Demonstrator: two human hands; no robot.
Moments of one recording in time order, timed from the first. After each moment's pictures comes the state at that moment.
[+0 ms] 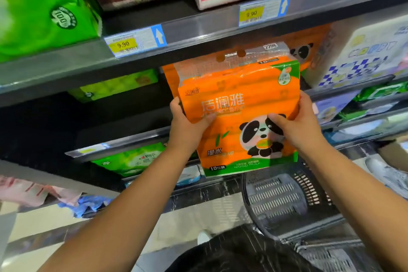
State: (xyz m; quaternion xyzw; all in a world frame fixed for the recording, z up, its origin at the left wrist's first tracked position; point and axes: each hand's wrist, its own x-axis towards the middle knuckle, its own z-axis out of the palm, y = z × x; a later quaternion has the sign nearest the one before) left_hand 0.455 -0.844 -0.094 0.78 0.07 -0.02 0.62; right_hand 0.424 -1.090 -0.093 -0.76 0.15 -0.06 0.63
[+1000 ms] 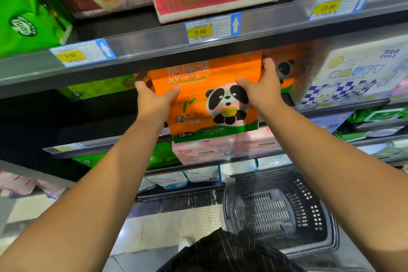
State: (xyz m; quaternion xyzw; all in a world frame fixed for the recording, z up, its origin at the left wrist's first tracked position) left_hand 0.526 -0.899 -0.060 0.75 0.21 0.08 0.62; right_hand 0.547 -1.139 -0.063 -0.78 0.07 -0.08 0.62
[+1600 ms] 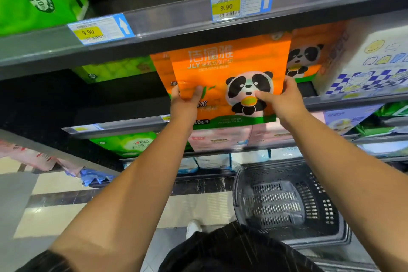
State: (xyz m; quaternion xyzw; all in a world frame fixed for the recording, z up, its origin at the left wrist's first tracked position) left_hand 0.509 -0.915 -0.109 0.73 0.25 0.02 0.64; right_hand 0.531 -1.146 -0.121 -0.74 0.13 0.03 0.66
